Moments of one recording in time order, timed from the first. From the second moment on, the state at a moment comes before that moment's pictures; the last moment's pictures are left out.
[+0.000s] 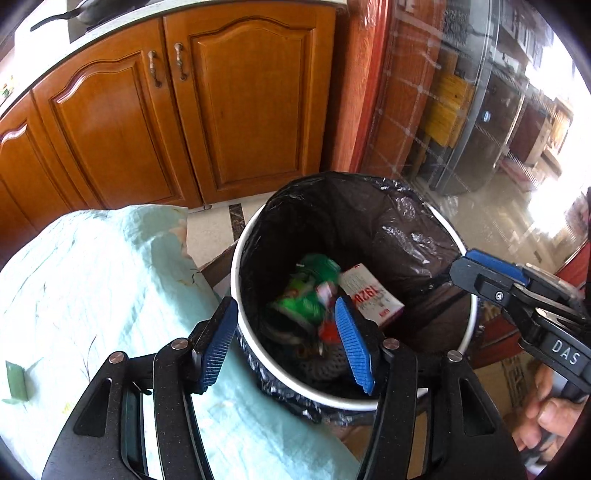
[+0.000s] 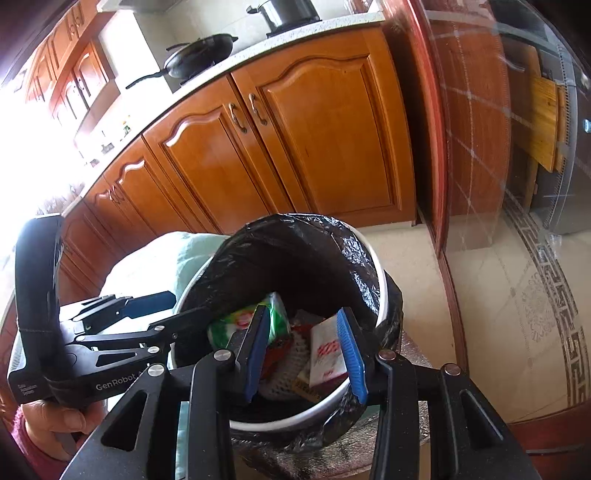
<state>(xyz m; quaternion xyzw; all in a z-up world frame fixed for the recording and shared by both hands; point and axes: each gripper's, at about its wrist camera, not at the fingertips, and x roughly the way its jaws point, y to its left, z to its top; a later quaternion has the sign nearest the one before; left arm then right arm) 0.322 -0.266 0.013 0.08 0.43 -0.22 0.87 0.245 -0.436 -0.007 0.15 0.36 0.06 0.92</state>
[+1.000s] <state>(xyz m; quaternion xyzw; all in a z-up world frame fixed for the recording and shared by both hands) 0.178 -0.109 0.009 -0.09 0.38 -0.18 0.90 0.102 -0.355 0.005 0.21 0.22 0.04 0.95</state>
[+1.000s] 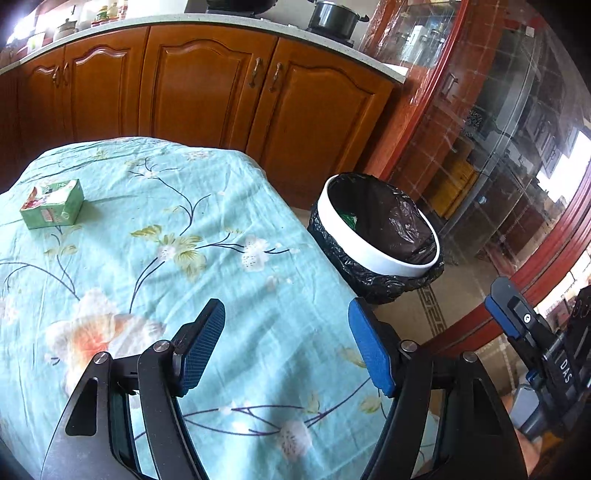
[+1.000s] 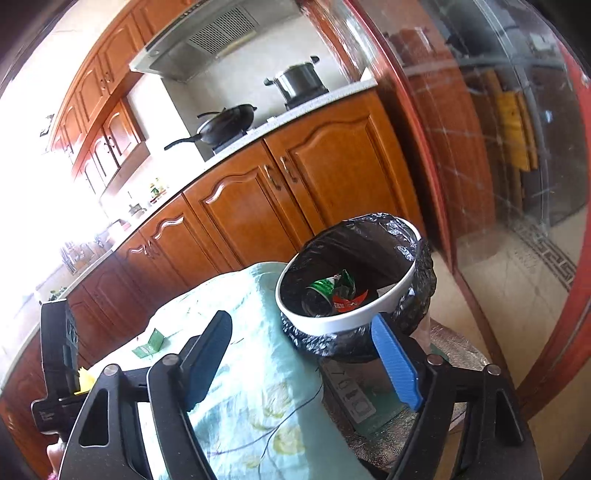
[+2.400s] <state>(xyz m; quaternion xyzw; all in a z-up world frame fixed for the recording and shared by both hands) 0.039 -0.065 0.004 -0.01 0.19 -0.06 0.98 0.019 -0.286 -0.015 0.07 0.14 0.01 0.99</state>
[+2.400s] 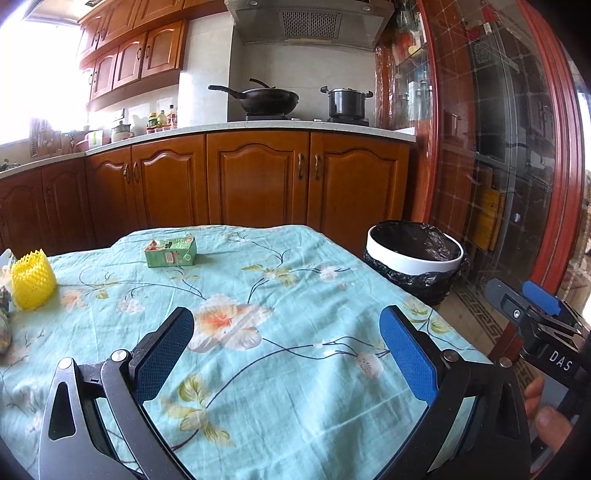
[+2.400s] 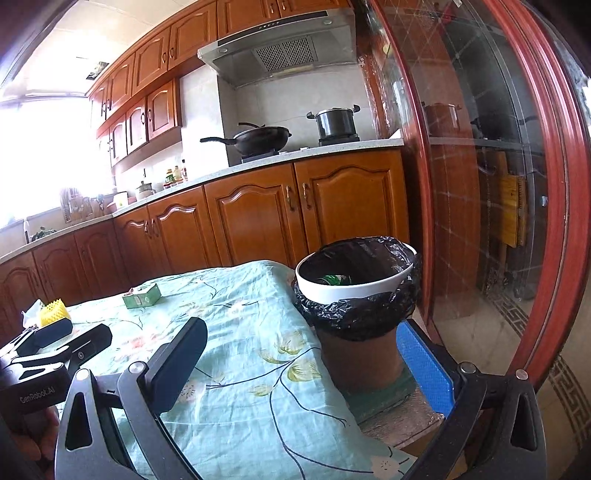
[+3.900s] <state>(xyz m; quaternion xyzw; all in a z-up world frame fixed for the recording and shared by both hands) 0.030 -0.048 -0.002 0.00 0.20 -0.01 0.98 0.023 -0.249 -0.017 0.05 0.15 0.07 0.98</state>
